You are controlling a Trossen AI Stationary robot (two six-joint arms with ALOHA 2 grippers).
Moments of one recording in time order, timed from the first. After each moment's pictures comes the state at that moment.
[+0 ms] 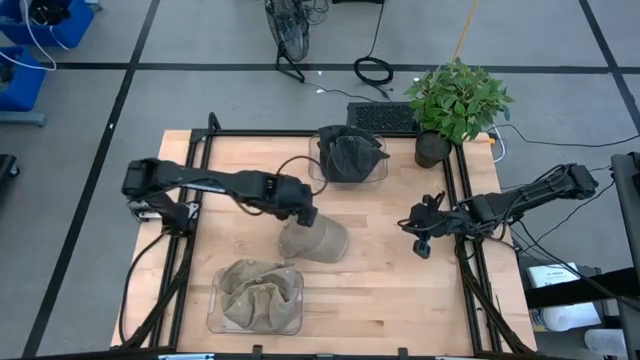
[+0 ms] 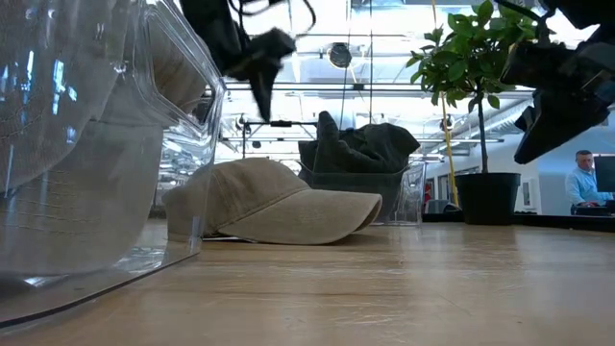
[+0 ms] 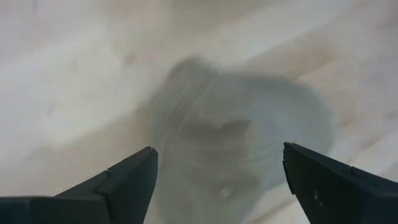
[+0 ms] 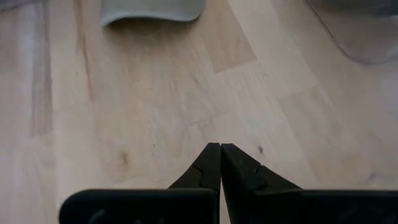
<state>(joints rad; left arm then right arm) -0.01 1.64 1.32 -0.88 -0.14 -1.16 0.29 0.73 0.42 -0.57 0.28 0.55</state>
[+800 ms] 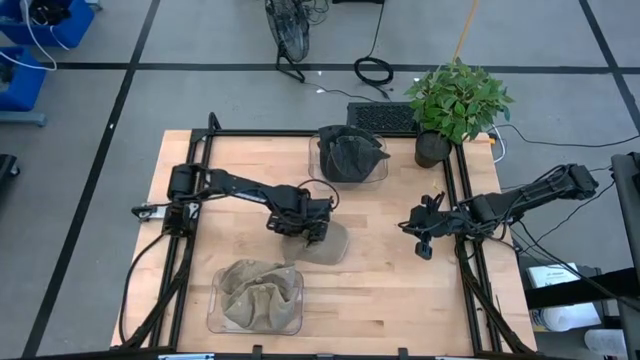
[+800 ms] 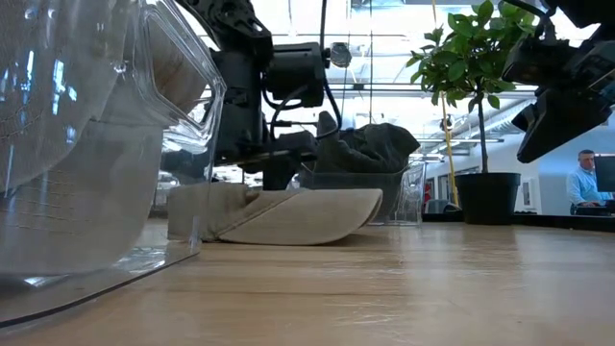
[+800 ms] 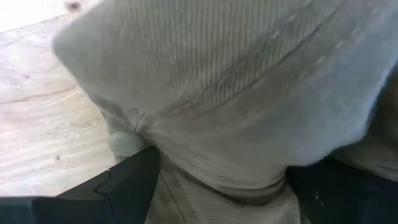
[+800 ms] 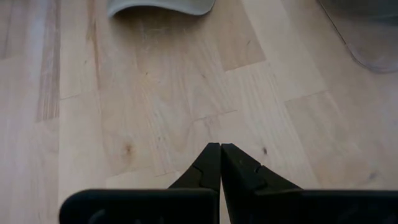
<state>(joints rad) 0.02 2.01 1.32 -0.79 0.15 -1.29 0.29 0.72 0.42 -0.57 0.25 0.48</state>
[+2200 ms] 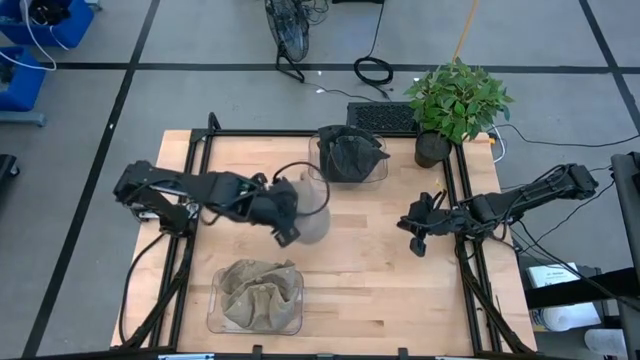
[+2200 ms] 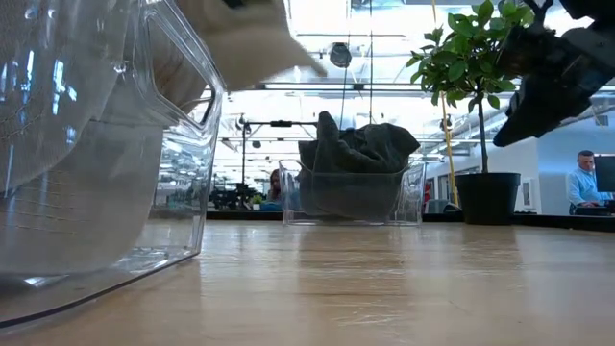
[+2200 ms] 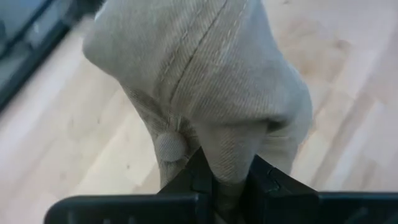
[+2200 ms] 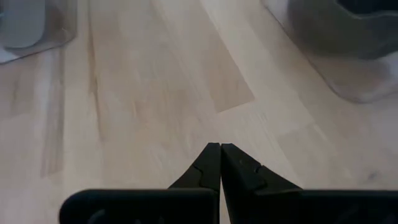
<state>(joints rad) -0.22 1.62 1.73 -1.26 -0.38 -0.72 0.29 0.73 0.42 -0.45 0.34 0.53</state>
